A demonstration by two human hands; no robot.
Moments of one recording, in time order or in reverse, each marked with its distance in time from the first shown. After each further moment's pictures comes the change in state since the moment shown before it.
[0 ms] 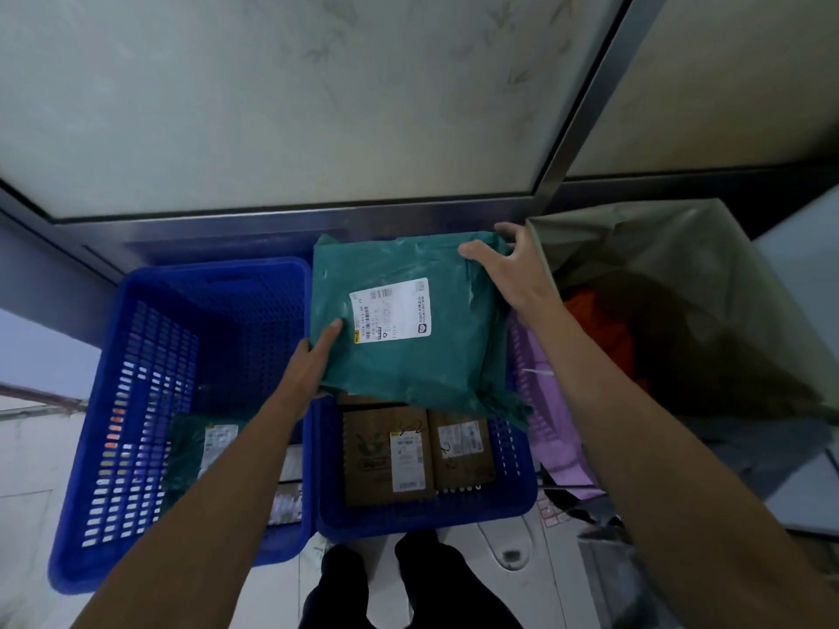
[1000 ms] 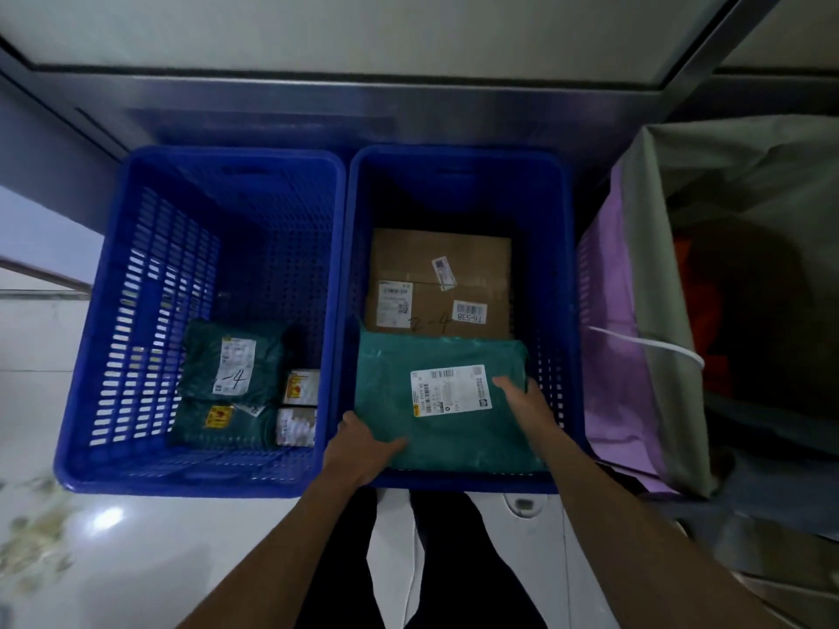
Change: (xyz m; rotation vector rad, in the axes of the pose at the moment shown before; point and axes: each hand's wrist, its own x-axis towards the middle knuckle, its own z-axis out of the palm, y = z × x) left_hand -0.019 -0.213 0.027 0.741 -0.037 -0.262; right_hand -0.074 0.326 0.061 -0.066 -0.257 0.773
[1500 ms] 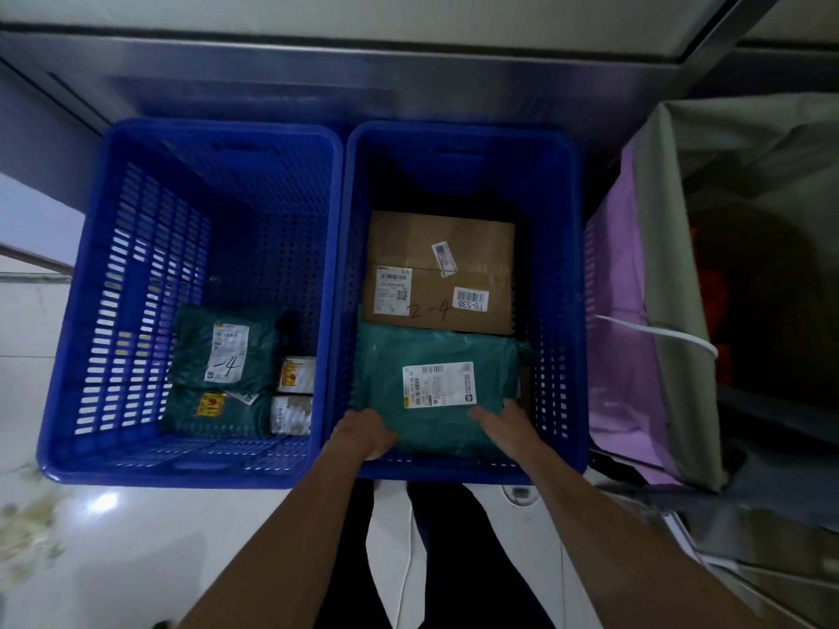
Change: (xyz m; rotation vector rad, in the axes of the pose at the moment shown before) left_hand 0.045 0.003 0.015 0.401 -0.273 -0.009; right_hand -0.029 0.017 0.028 -0.404 -0.057 0.037
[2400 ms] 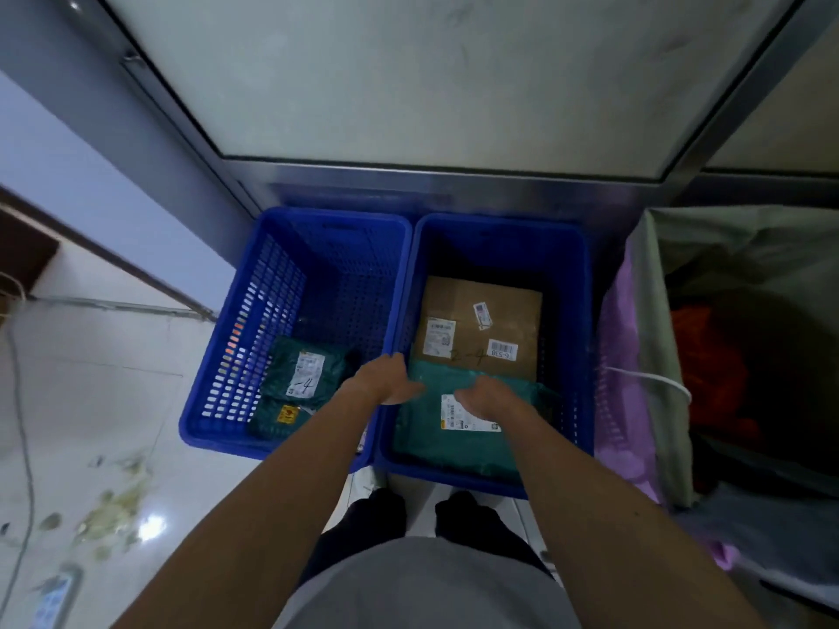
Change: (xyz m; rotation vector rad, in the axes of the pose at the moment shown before) left_hand -0.154 0.021 -0.120 0.125 0.320 0.140; right_hand -0.130 -0.132 -0.008 -0.601 -0.126 -0.349
